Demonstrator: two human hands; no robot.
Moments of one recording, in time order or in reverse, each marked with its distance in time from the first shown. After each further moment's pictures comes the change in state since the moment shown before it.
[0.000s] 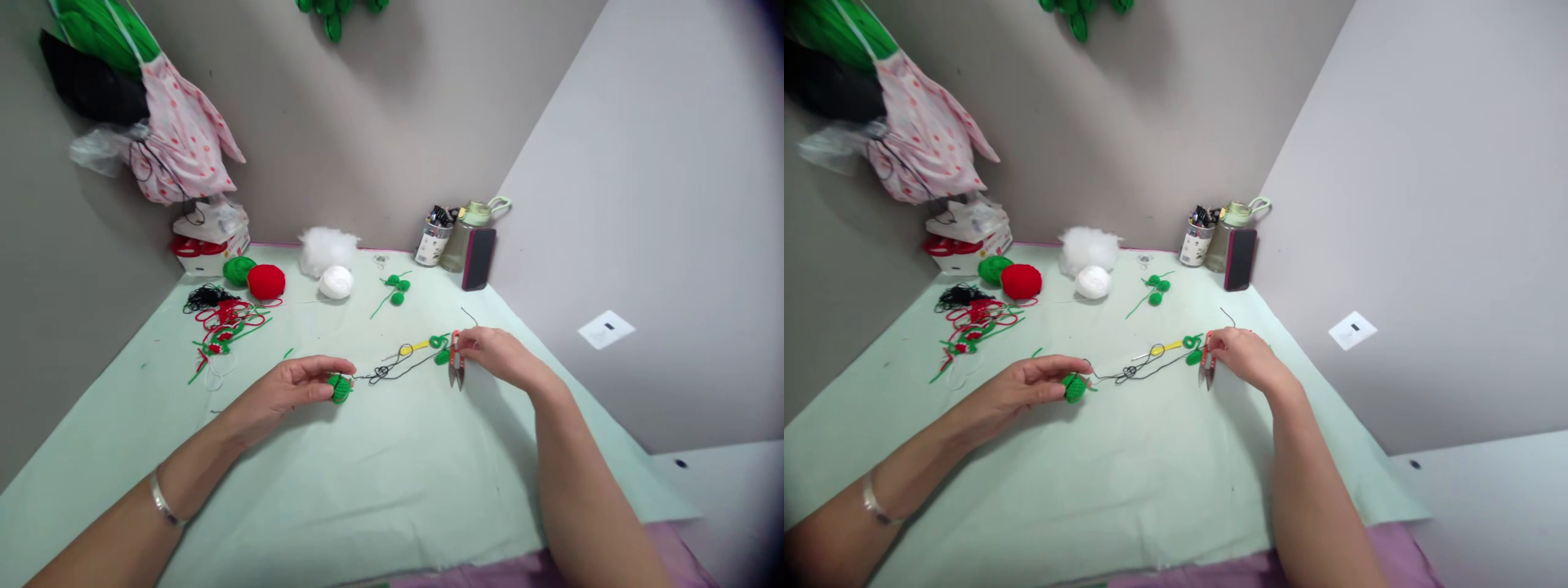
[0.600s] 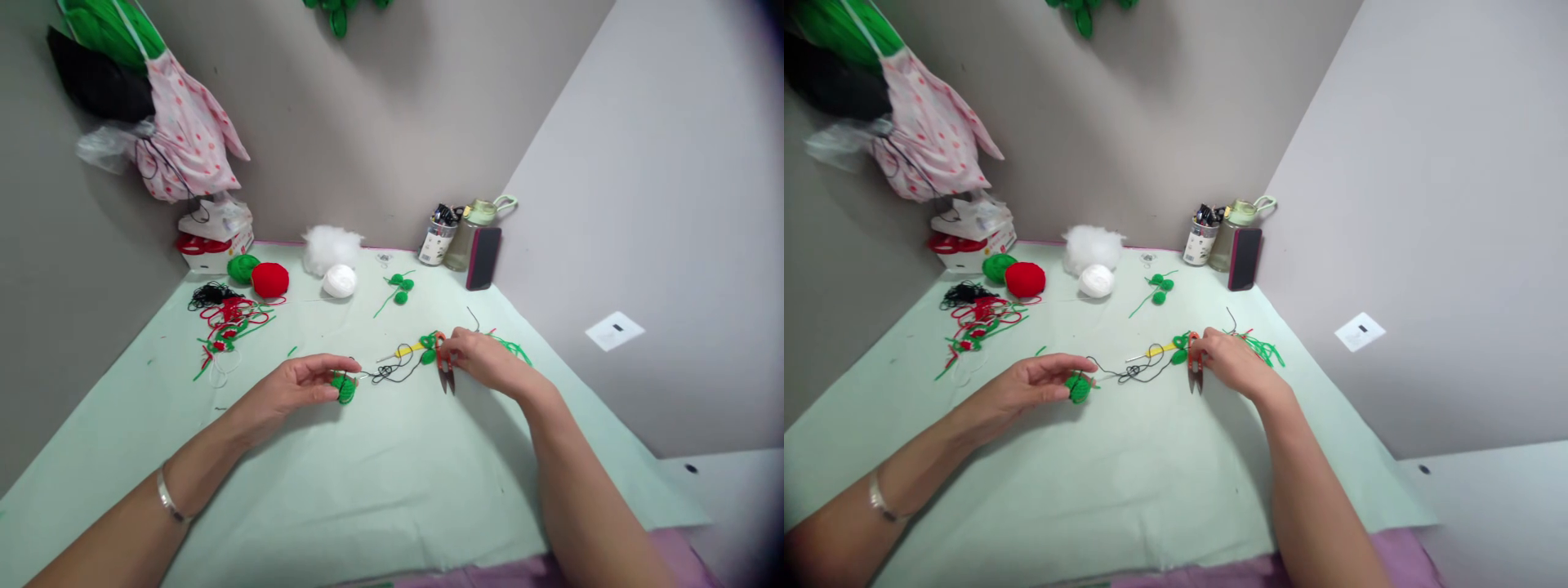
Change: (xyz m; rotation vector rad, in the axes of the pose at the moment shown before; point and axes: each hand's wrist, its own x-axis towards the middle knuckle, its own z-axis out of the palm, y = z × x) left_hand -0.001 0.000 0.002 0.021 -0.008 0.024; right_hand 0.000 -0.016 0.014 -0.065 -0.029 -0.280
